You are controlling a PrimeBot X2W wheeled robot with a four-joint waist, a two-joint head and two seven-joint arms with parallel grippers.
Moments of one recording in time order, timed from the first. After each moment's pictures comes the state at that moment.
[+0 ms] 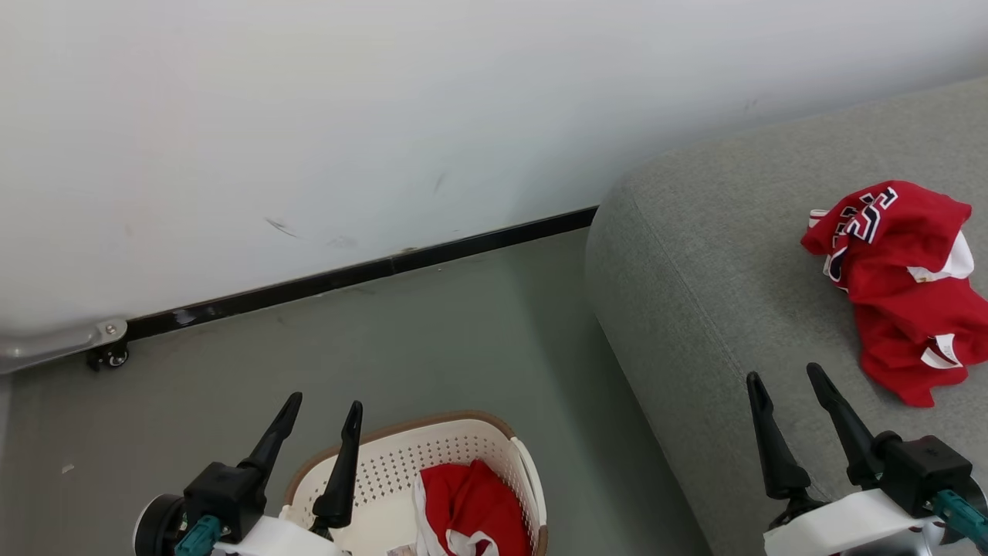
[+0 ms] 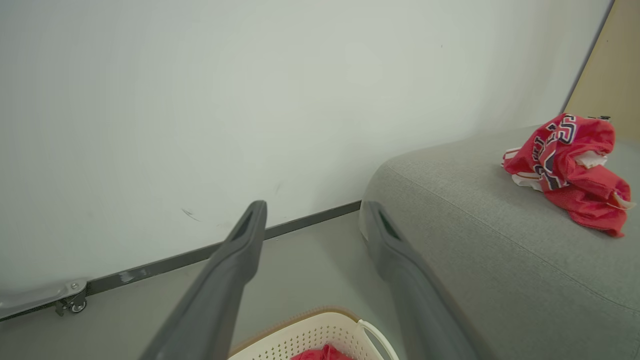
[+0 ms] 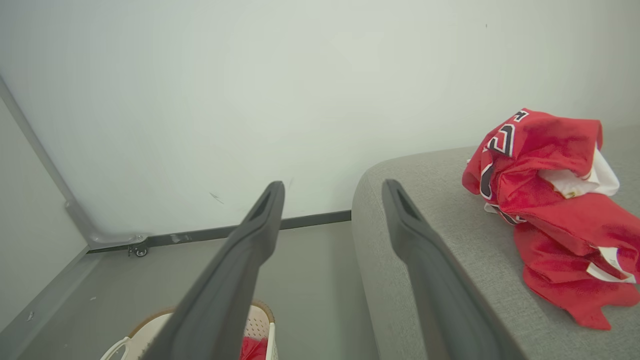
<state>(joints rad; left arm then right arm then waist) -0.06 0.27 -0.37 0.20 -0.39 0.11 -0.25 0.07 -0.04 -0.04 0.09 0.12 0.13 -0.07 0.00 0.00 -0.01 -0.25</state>
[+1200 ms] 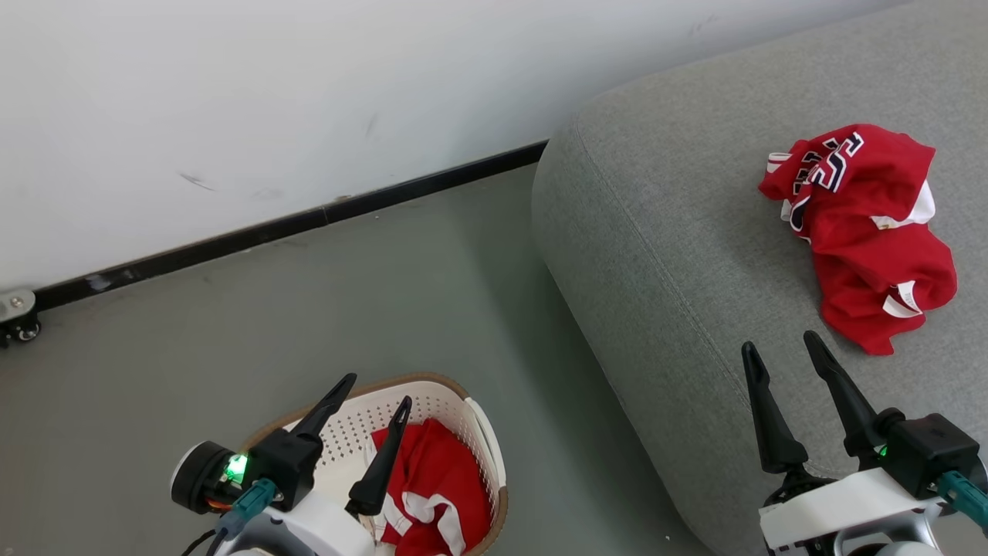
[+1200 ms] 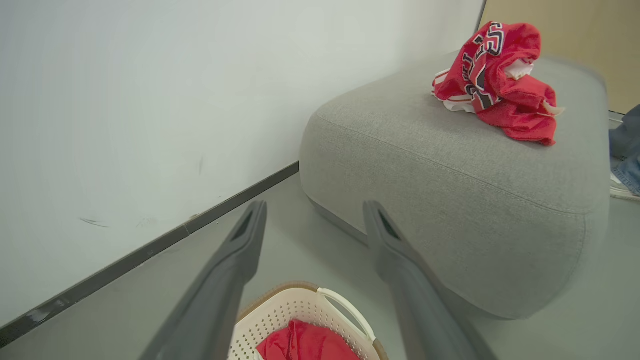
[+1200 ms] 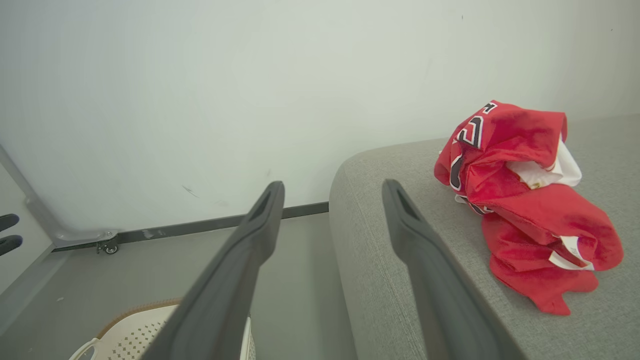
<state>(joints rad) -0.18 0.30 -0.48 0.27 -0.30 0.02 -0.21 0.03 -0.04 -0.02 0.04 0.13 0.13 -0.07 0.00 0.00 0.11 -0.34</state>
